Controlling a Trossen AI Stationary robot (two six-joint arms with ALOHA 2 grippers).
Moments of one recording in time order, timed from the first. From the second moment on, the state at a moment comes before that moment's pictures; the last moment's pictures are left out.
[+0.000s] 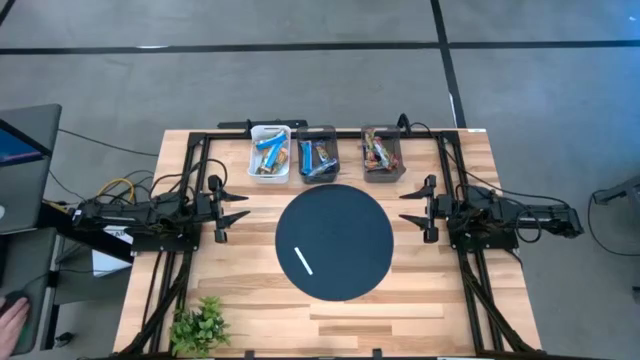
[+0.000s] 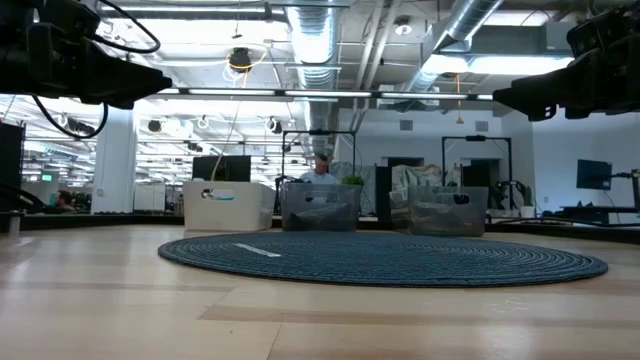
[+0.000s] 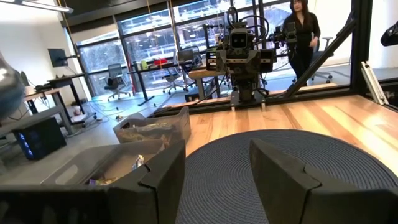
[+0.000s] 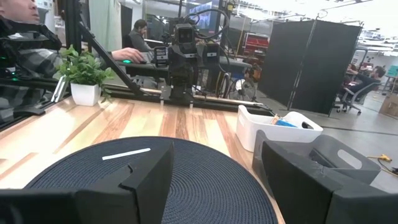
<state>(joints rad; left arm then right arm) -0.06 0.01 0.01 0.06 -0.22 0.18 -0.04 0.02 0.00 0.01 0.00 -0.19</state>
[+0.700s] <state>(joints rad) -0.06 0.01 0.01 0.06 -0.22 0.18 -0.04 0.02 0.00 0.01 0.00 -0.19</state>
